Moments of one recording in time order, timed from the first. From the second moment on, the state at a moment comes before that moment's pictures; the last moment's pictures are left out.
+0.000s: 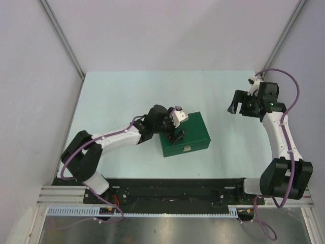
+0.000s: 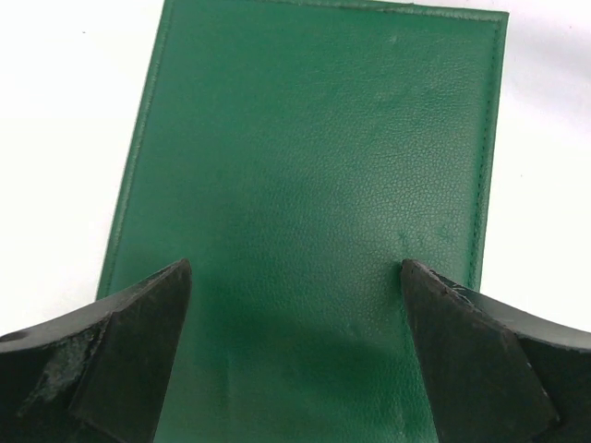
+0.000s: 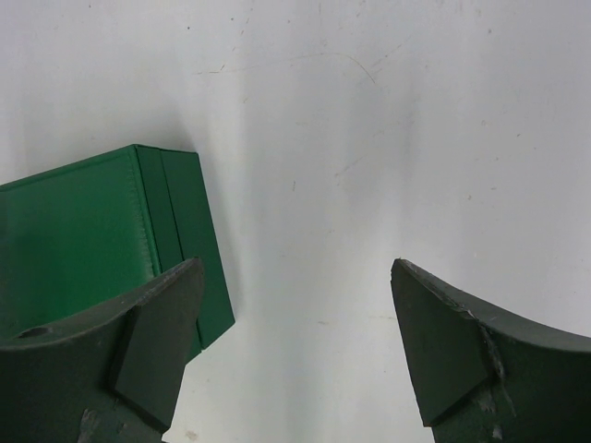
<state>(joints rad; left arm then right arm) -0.77 1.58 0.97 0.05 0.33 0.26 -0.12 1.33 1.17 -0.64 -0.29 0.07</state>
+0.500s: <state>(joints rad) -0.86 1.61 0.96 0.10 0.21 0.29 -0.14 1.33 1.17 -0.64 -0.32 0.07</state>
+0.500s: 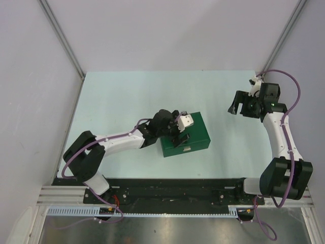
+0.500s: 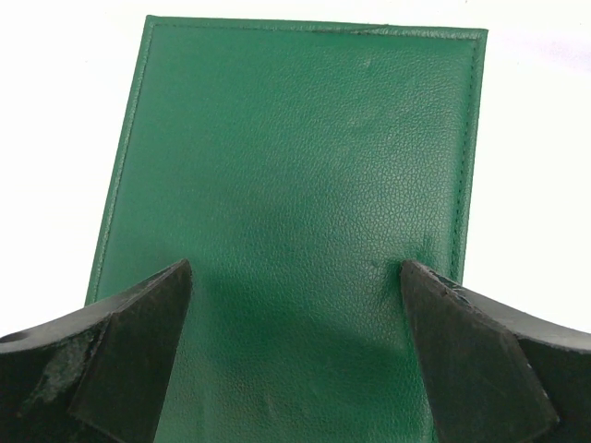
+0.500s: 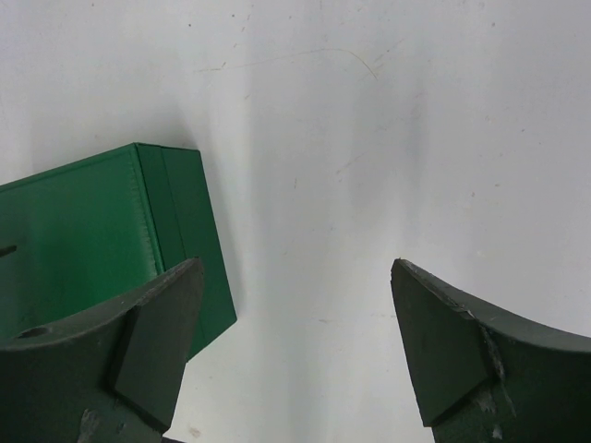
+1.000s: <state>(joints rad) -0.87 1.60 0.91 0.17 0.18 0.30 -0.15 1.33 1.16 -0.64 -0.33 0.07</state>
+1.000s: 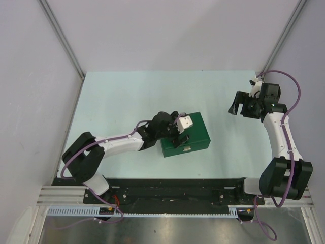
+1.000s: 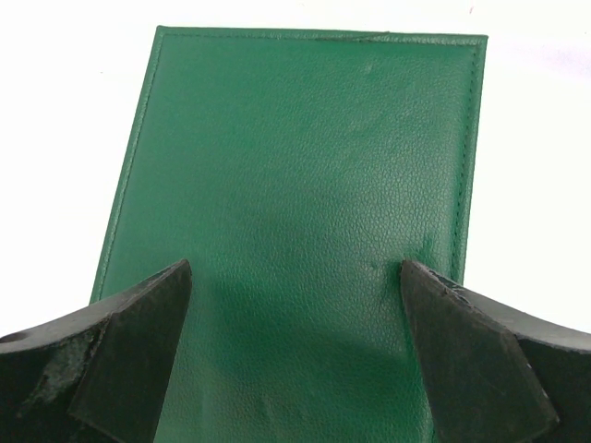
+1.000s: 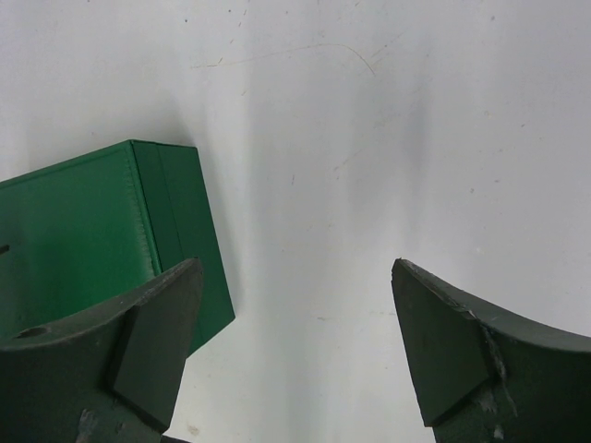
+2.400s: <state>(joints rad) -0.90 1.46 0.72 0.12 -0.04 0.50 -0.16 1.32 1.14 -0.65 -0.38 0.06</state>
